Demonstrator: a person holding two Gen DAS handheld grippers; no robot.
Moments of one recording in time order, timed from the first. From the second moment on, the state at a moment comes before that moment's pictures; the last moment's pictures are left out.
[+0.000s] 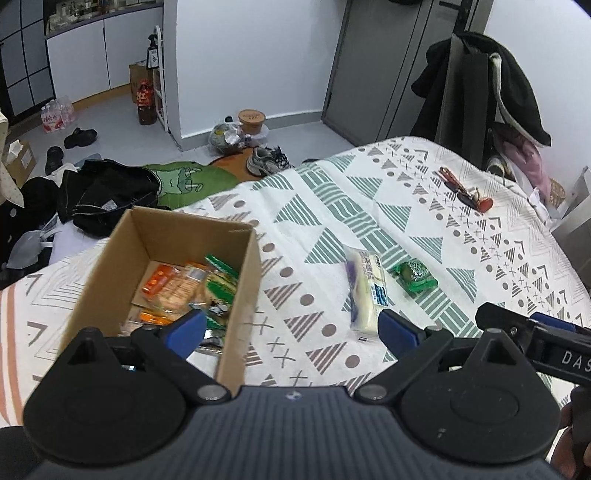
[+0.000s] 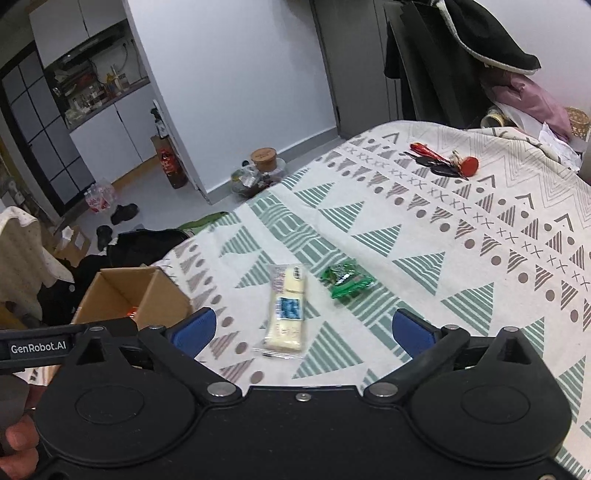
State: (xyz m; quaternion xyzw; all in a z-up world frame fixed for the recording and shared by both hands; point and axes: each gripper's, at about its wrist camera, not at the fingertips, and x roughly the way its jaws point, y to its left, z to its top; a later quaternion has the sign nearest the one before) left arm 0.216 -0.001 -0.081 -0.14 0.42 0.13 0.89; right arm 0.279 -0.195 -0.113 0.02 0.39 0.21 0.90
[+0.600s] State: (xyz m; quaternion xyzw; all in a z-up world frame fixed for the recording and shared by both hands) left arm 0.295 -0.030 -0.145 -0.16 0.44 0.10 0.88; right arm 0.346 -0.212 -0.160 0.05 0.43 0.19 0.88
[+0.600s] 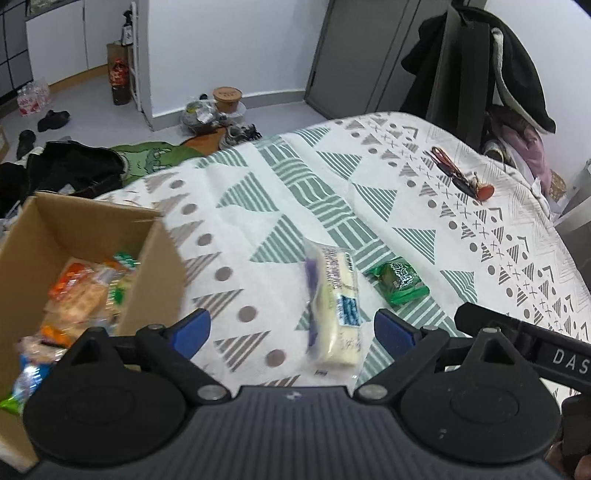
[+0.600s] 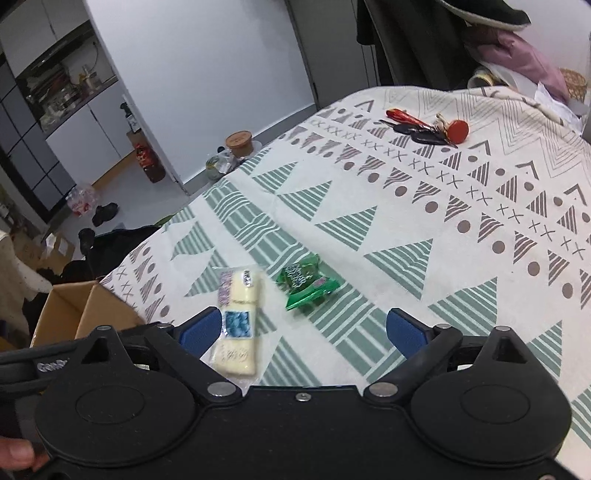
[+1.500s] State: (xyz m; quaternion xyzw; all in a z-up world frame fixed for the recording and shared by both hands) left arm 0.373 -0.039 -0.215 -0.14 0.49 0.10 0.85; right arm 0.416 -0.190 -0.223 0.07 0.45 0.21 0.87
